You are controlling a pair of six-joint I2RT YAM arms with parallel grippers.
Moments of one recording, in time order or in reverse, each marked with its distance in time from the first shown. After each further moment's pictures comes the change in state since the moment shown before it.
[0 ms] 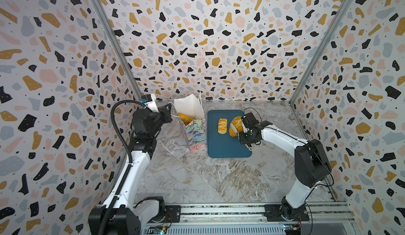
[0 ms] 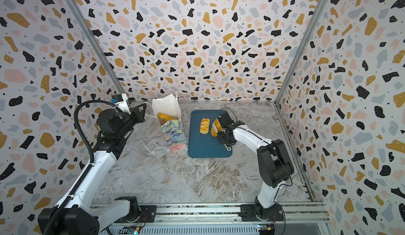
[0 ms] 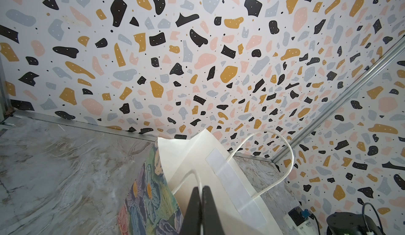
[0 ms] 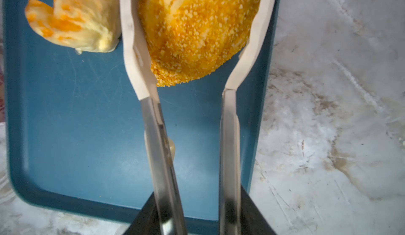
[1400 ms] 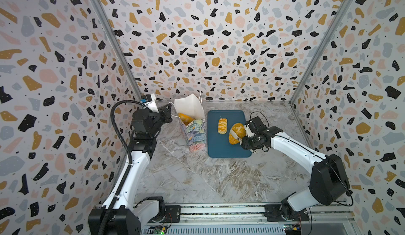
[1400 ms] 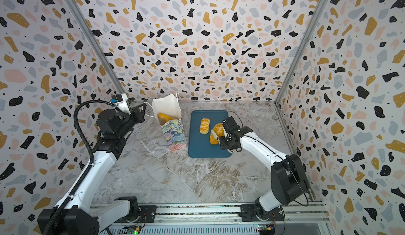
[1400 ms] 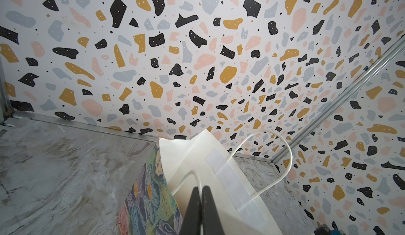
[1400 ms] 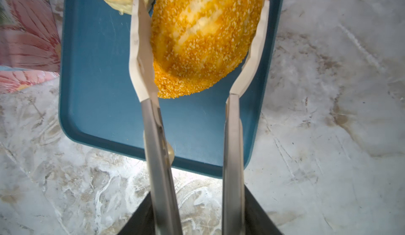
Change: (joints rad) left arm 0.000 -0.004 0.000 0.000 0.000 0.000; right arm 0.020 -0.201 -0.134 -0.042 -0.067 0.016
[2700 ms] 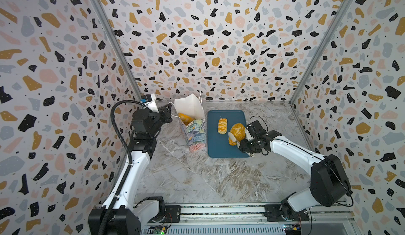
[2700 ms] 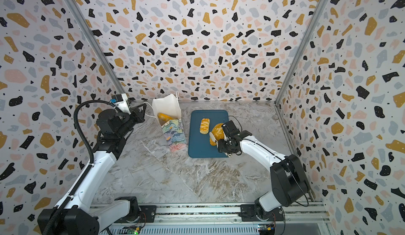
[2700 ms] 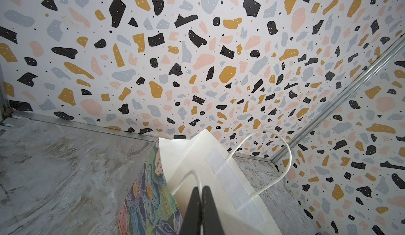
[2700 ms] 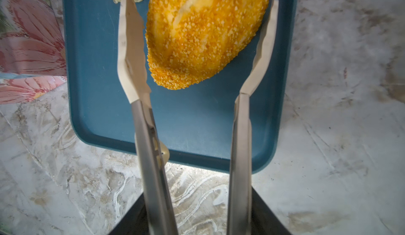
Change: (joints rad) left arm 0.000 0.000 0.000 0.000 0.004 0.000; right arm 0.008 -0.006 -0.087 0.091 -0.080 0.134
